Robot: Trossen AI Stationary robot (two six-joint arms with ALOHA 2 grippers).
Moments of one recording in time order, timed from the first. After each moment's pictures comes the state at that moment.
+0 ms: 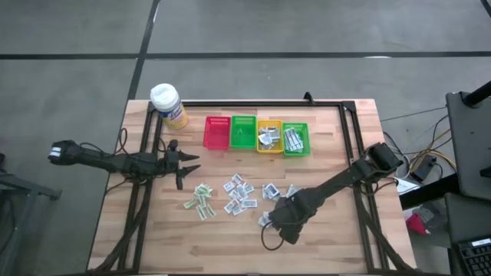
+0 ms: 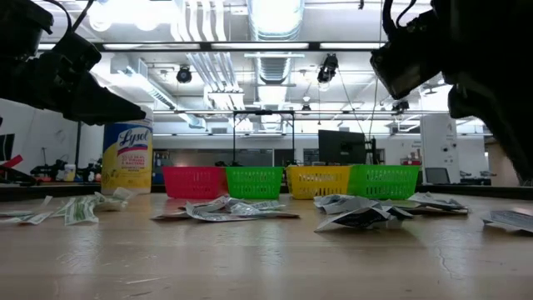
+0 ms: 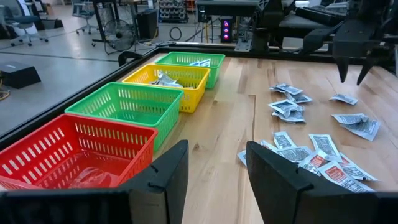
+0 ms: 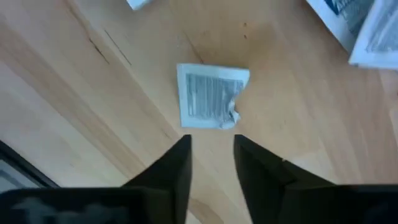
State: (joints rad) left arm -0.15 0.37 0.01 0.11 -0.39 -0.08; right arm 0.47 1.89 1.31 -0.96 -0.19 1.07
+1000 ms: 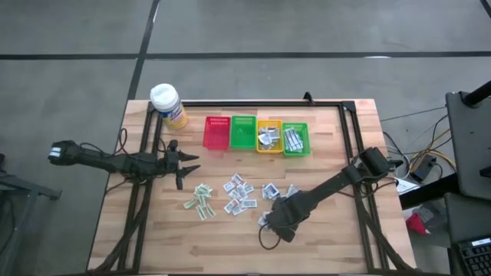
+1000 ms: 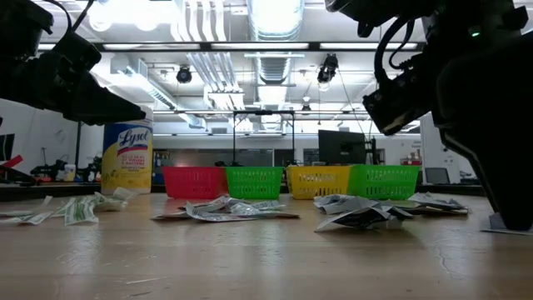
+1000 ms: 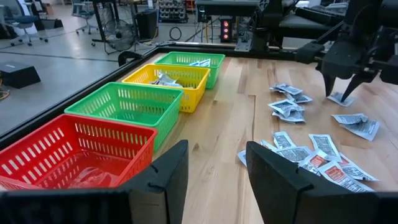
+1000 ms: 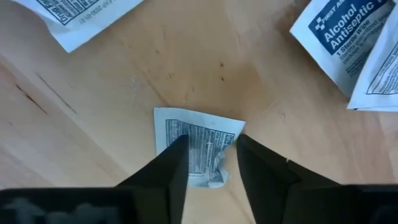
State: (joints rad) left arm -0.15 0.37 0.01 0.11 -0.39 -0.08; right arm 0.47 2.00 1.29 -0.91 -0.12 1.06
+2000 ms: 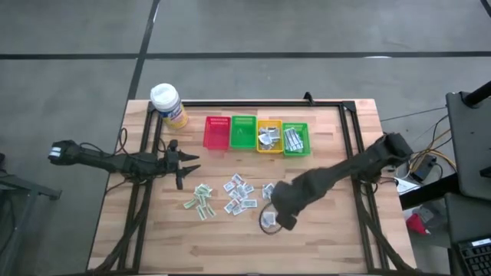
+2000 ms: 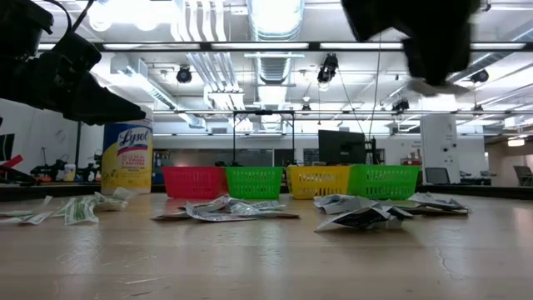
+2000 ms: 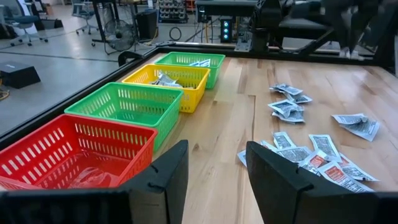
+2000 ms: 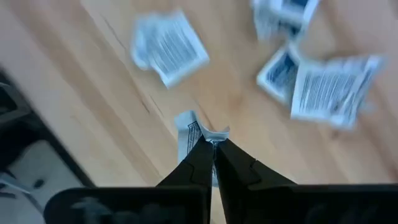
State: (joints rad) left arm -0.15 0.37 0.01 0.11 -0.39 -0.08; right arm 0.37 1.70 1.33 -0.95 -0.10 0.99
